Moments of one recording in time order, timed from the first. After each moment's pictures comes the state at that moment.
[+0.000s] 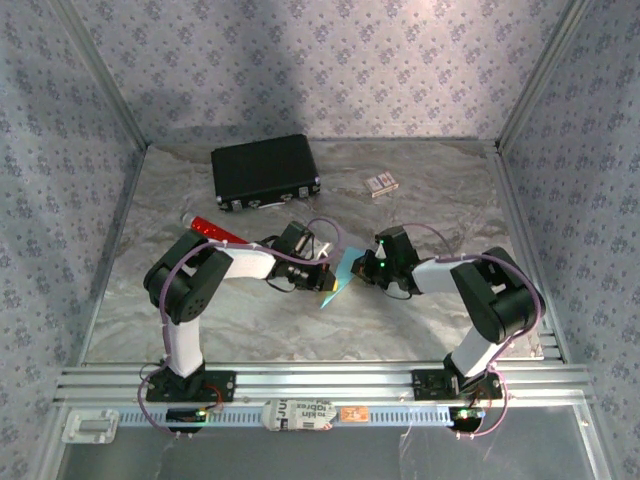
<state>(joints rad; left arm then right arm) -0.71 1.89 0.93 -0.05 0.66 -0.51 0.47 1.65 0.59 0.24 -0.40 0.93</state>
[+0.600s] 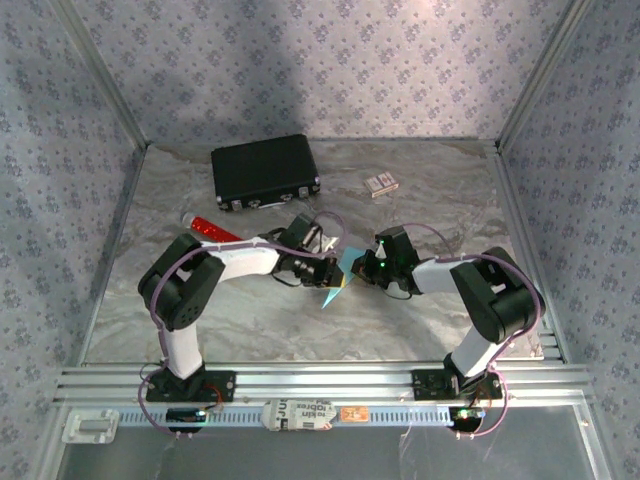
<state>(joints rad) -0.76 1.84 1.04 -0.19 0.67 -0.59 0.47 1.65 0.59 0.24 -0.40 0.93</state>
